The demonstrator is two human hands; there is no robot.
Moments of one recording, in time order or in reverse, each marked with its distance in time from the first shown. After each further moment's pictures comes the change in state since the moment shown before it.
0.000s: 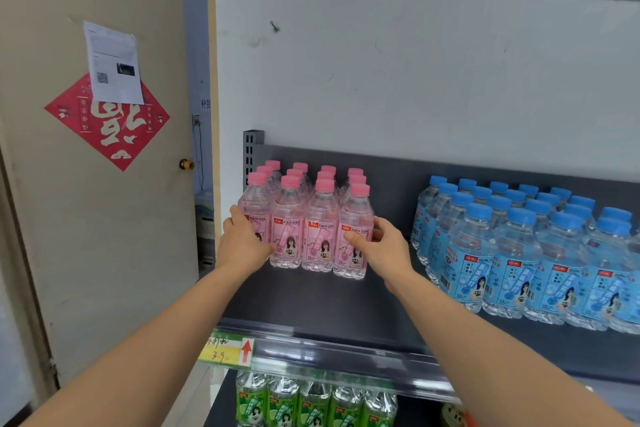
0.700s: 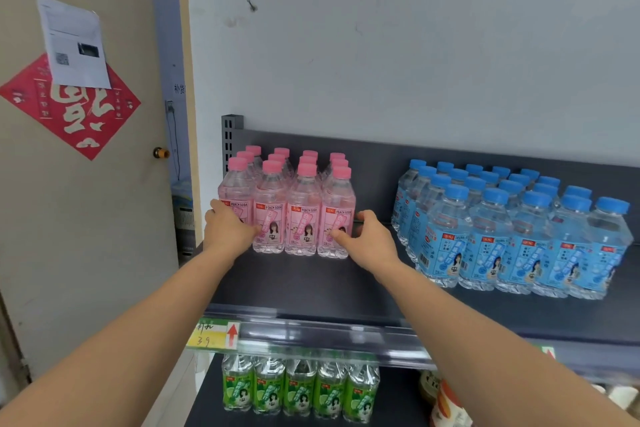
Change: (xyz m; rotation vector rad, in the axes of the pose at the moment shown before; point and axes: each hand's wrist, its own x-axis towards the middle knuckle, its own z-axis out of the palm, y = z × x) left_hand 0.000 0.005 0.003 -0.146 -0.021 -0.104; right_hand -0.020 -0.002 -0.008 -0.382 -0.038 0.010
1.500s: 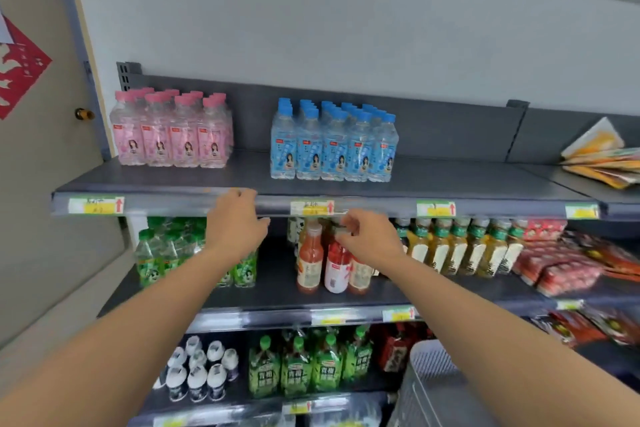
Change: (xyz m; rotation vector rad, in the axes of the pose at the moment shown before) left_hand -0.331 0.075 0.082 0.465 -0.164 0.426; right_hand -0.244 0.168 -0.213 -0.299 -0.009 -0.072
